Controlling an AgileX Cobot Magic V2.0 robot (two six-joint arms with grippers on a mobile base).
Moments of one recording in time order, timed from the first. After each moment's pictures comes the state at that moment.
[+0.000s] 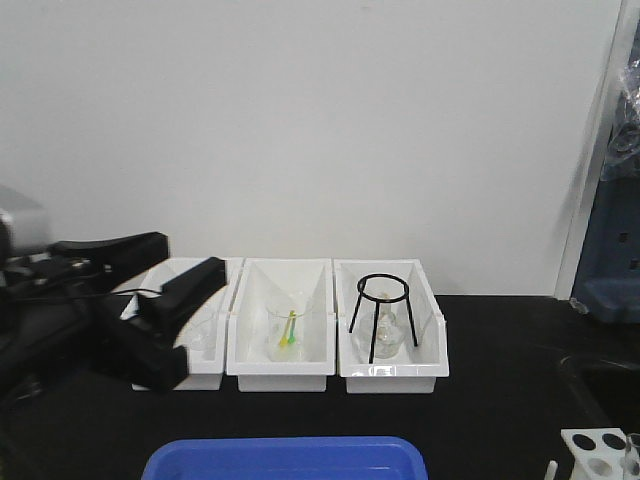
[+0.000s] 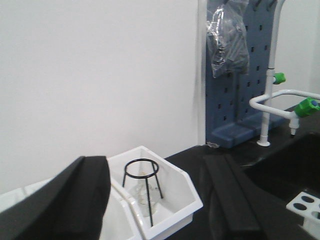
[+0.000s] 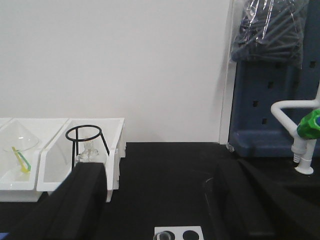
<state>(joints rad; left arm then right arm) -0.53 1.07 -0.82 0.49 -0.23 -0.47 -0.03 0.53 -0.49 -0.05 0.11 0.02</state>
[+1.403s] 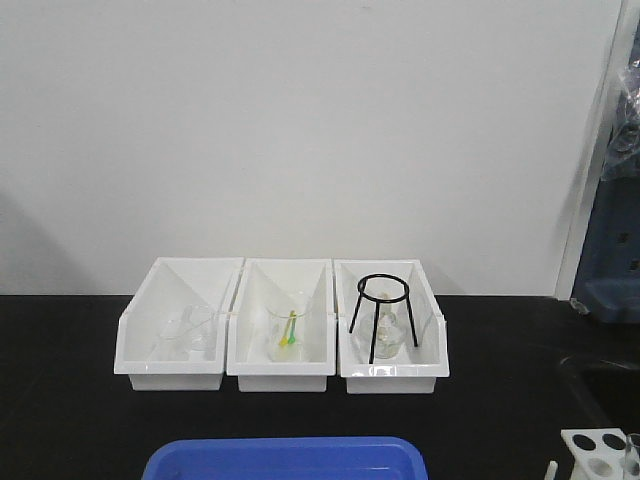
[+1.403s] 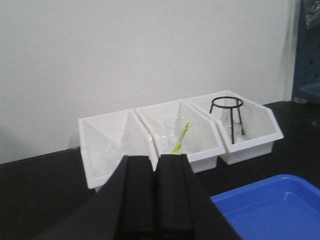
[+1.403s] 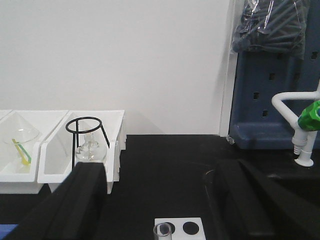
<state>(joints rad) -0.32 0.47 -0.39 0.24 0.06 -0.19 -0.03 0.53 -0.49 -0.05 0.13 0.02</state>
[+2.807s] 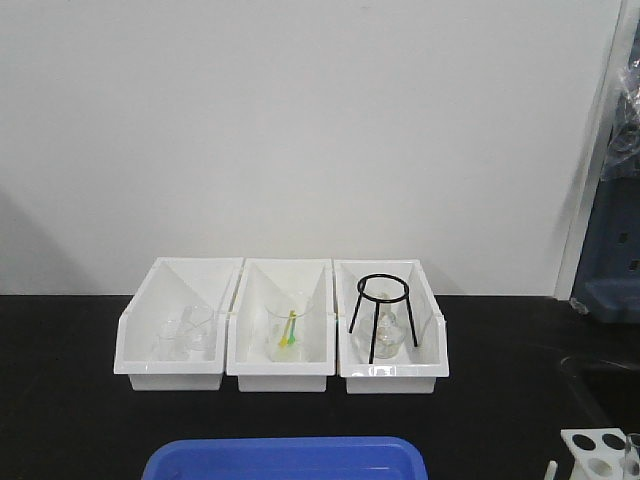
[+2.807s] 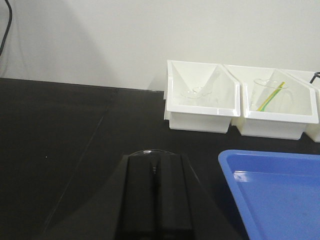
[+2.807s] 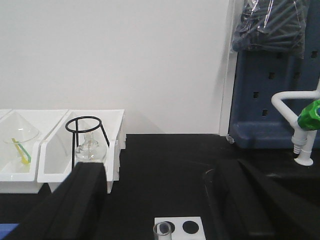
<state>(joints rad) -0.02 -0.01 0.03 0.09 0.14 -0.19 -0.03 0.53 -0.49 -0.05 0.14 0.02</state>
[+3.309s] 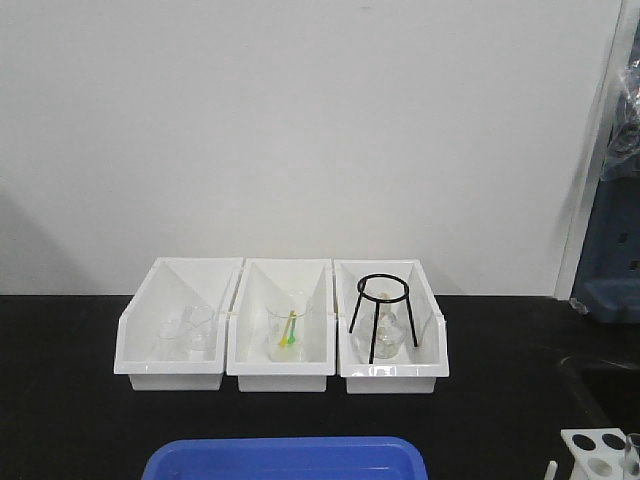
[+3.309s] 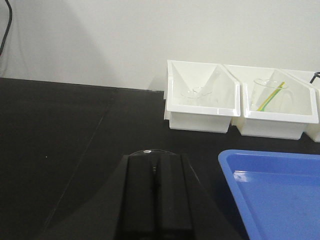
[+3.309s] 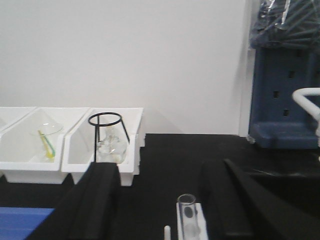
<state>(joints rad) -0.02 -0.01 0.03 0.09 0.14 -0.19 0.06 0.38 -0.30 -0.07 0.05 0.06</state>
